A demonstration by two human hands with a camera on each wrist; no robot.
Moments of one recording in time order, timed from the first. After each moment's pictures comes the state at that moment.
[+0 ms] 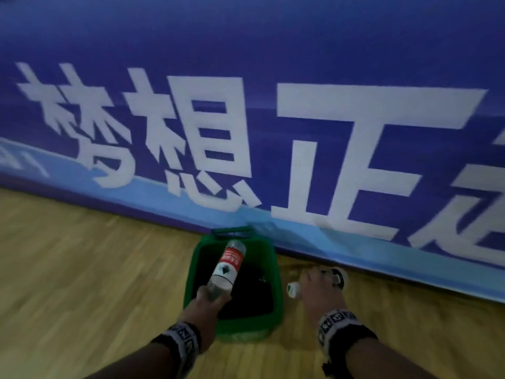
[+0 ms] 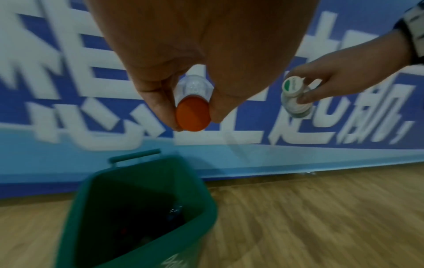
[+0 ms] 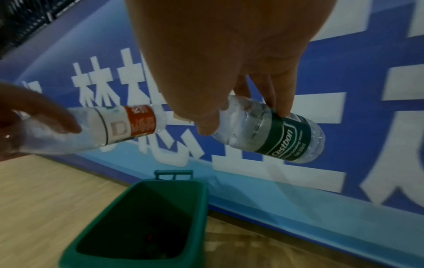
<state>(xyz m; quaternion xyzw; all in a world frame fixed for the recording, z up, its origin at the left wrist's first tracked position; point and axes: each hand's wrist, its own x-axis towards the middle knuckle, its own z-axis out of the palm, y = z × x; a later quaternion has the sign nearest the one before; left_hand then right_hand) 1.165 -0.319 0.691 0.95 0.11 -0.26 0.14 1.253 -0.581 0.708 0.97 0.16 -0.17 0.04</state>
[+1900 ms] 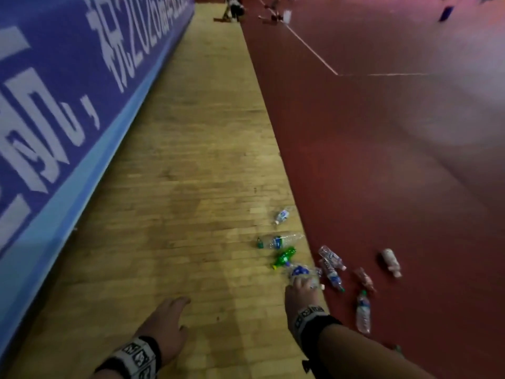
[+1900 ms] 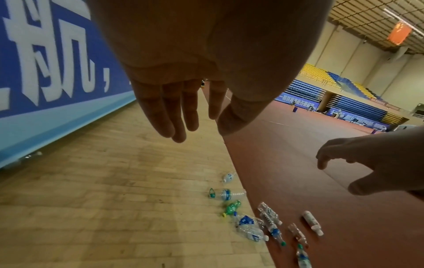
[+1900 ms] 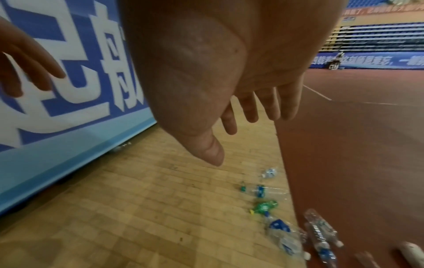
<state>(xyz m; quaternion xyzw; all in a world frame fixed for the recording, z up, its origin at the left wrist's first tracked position) 0.924 -0.837 0.689 0.66 -0.65 -0.35 -0.12 0.623 -0.851 0.646 0.65 -0.69 -0.31 -0.12</state>
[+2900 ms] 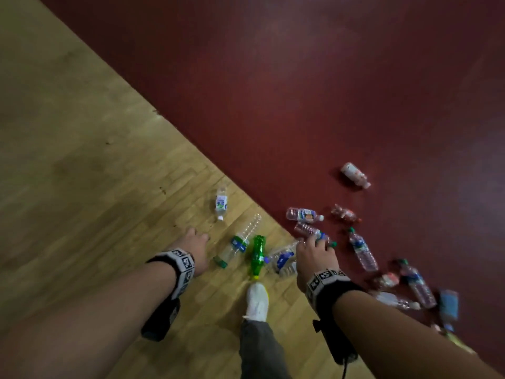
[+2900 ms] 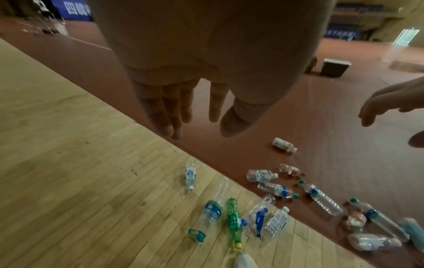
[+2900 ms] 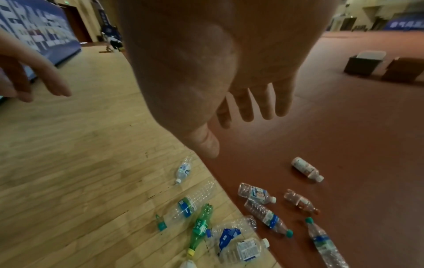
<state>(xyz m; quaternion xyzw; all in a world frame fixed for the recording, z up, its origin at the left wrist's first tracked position) 0.577 -1.438 0.463 0.36 -0.84 -0.16 -0.38 0.416 -1.211 0.465 0.38 -0.85 -0.24 -0.28</state>
